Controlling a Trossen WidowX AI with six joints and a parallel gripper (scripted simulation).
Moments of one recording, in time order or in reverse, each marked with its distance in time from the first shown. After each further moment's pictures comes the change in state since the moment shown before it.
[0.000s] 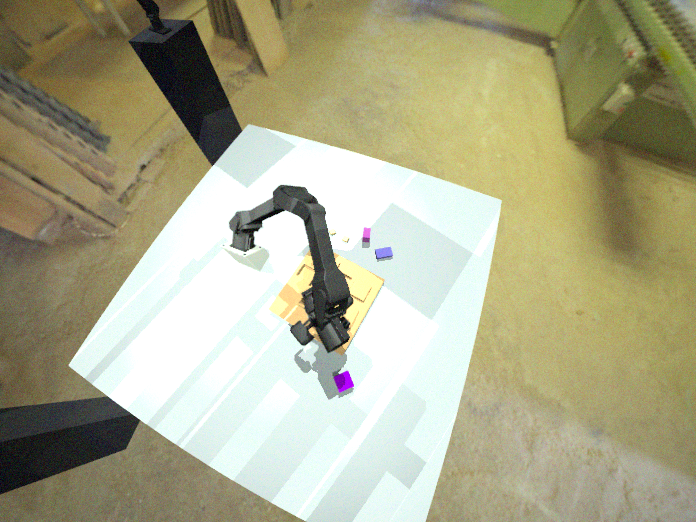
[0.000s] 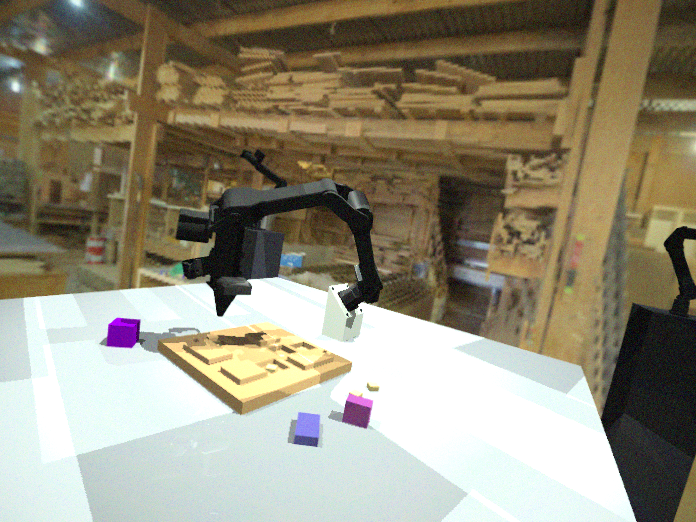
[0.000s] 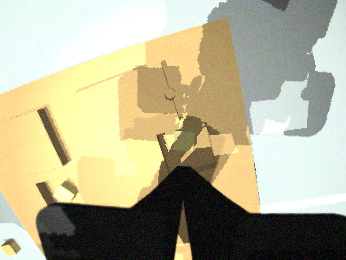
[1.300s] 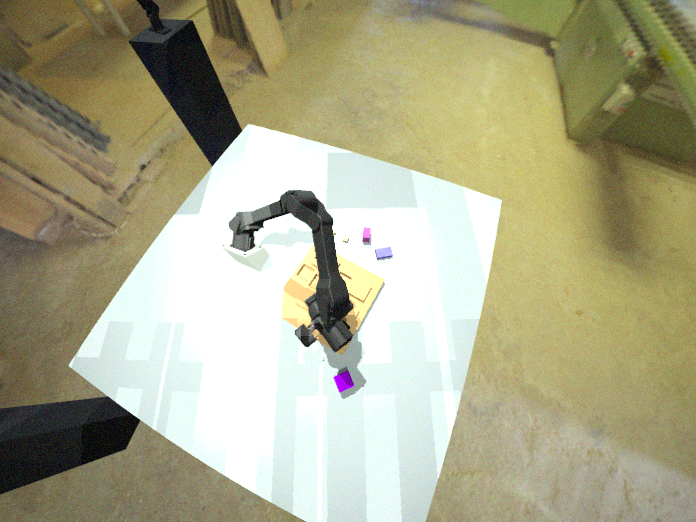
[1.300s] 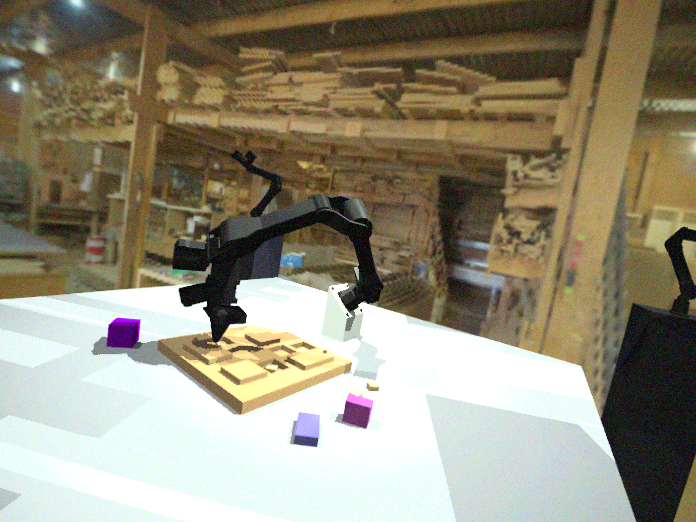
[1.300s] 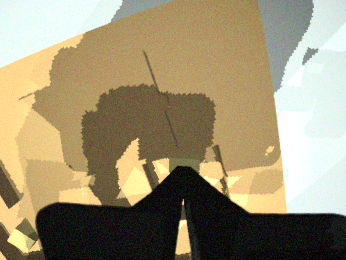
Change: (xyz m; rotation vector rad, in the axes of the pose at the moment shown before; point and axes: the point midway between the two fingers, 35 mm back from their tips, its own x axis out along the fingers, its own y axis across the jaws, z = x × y) arm 0.059 -0.001 0.001 0.012 -0.006 -0.003
